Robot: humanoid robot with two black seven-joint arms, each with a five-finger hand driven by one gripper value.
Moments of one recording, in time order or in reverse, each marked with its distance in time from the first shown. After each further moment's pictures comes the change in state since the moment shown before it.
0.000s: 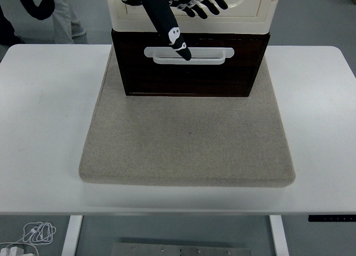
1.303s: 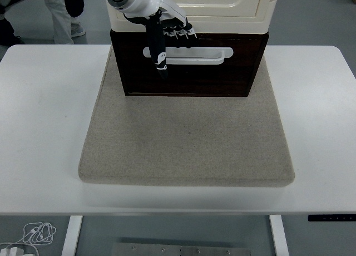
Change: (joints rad) left arm -0.008 -0.208 0.125 0.283 0.113 -0.202 0.111; right arm 0.000 0.000 0.000 0.000 0.000 0.000 0.000
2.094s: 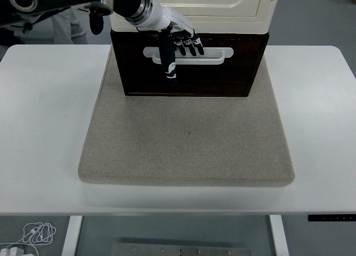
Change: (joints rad) left arm 0.070 -0.086 0.000 0.056 0.041 0.065 -0.002; right arm 0.000 0.000 0.000 0.000 0.000 0.000 0.000
